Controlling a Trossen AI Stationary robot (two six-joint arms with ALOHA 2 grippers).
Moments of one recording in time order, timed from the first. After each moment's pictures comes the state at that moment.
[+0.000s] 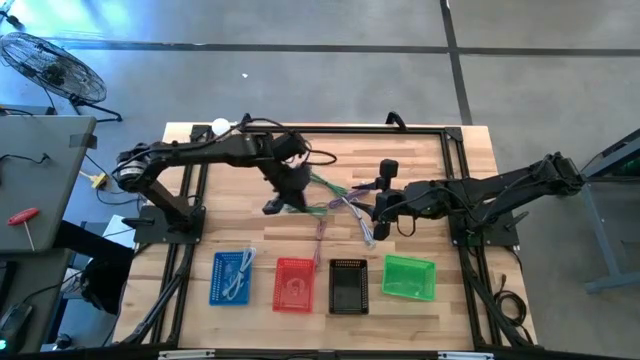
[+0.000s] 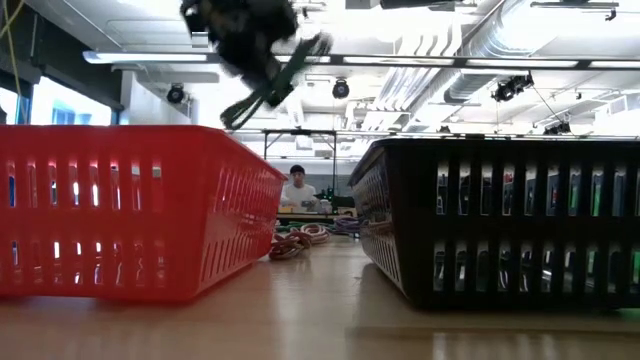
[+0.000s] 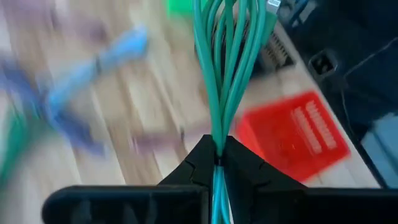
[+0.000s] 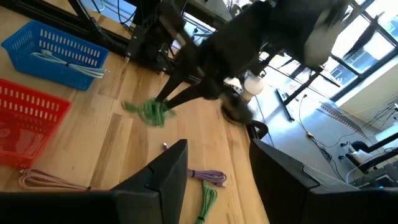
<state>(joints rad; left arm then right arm) 0.28 1.56 1.29 -0.70 0.69 0.45 0.20 1.18 0.93 -0.08 0.45 -0.37</state>
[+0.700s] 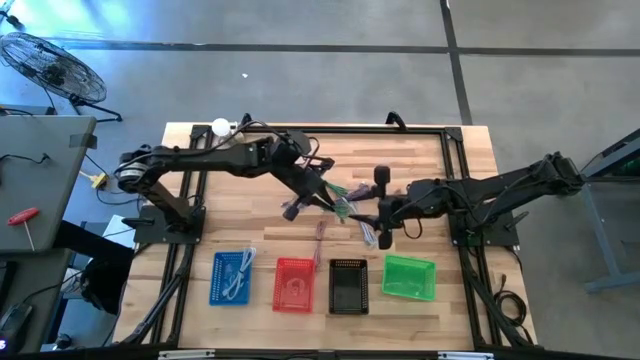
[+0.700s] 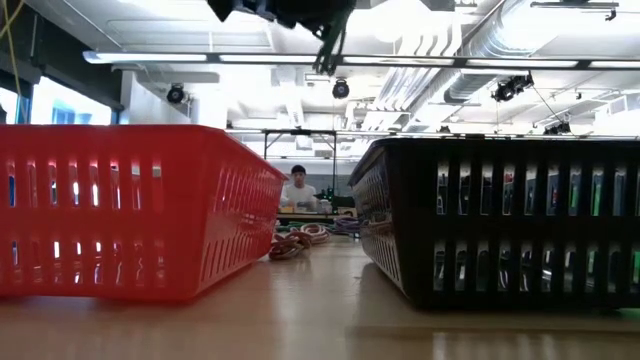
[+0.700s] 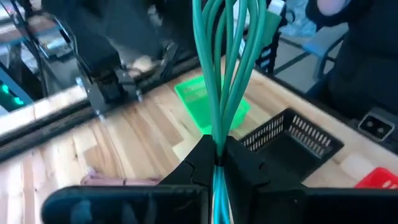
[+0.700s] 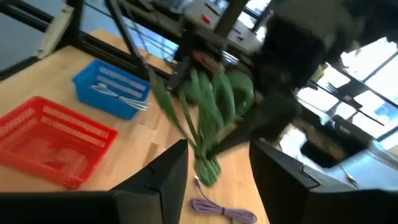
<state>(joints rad) 0.18 1.56 1.32 -0.23 0.64 0.48 0.21 1.18 0.93 0.00 0.25 -0.42</state>
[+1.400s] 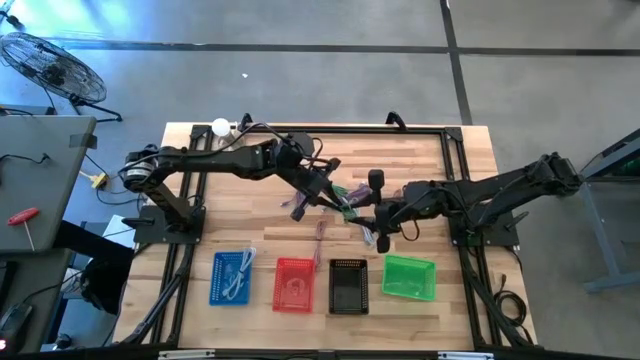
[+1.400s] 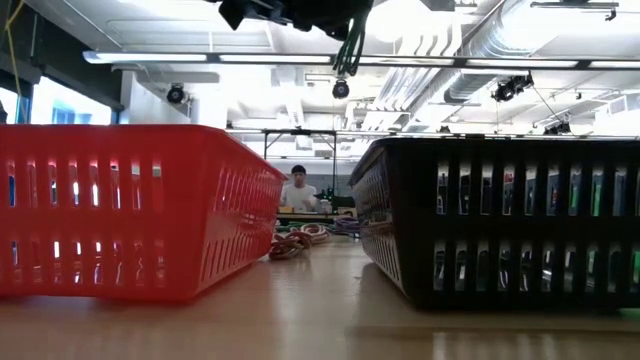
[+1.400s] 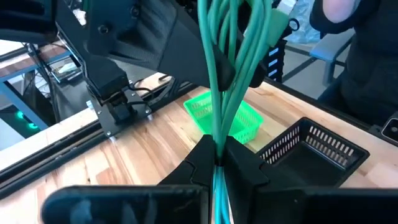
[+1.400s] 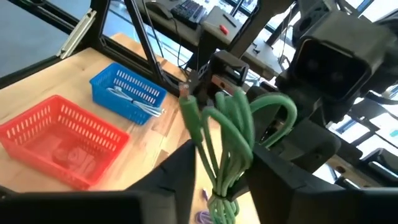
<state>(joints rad) 0.18 1.61 1.32 -0.09 0.65 0.50 0.21 1.21 0.93 0.05 0.18 -0.48</state>
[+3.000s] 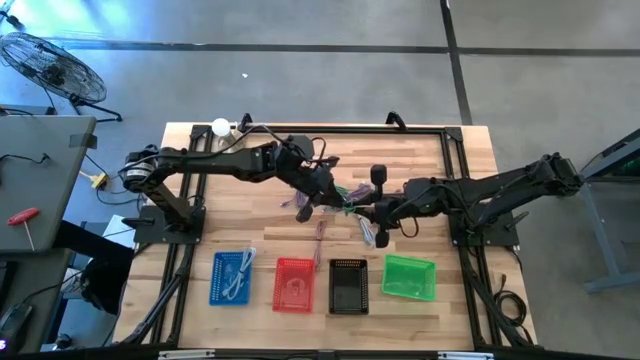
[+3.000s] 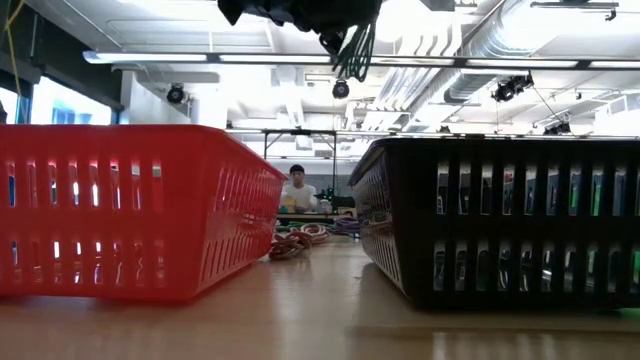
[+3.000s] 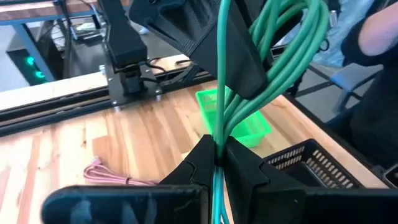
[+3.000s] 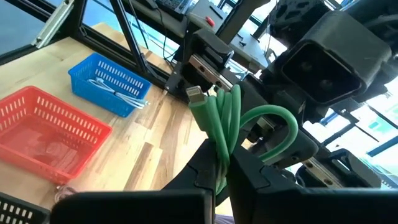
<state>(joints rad) 0.16 1.61 1.32 -0.07 0.51 0.23 0.18 1.21 0.93 0.04 0.23 -0.50</state>
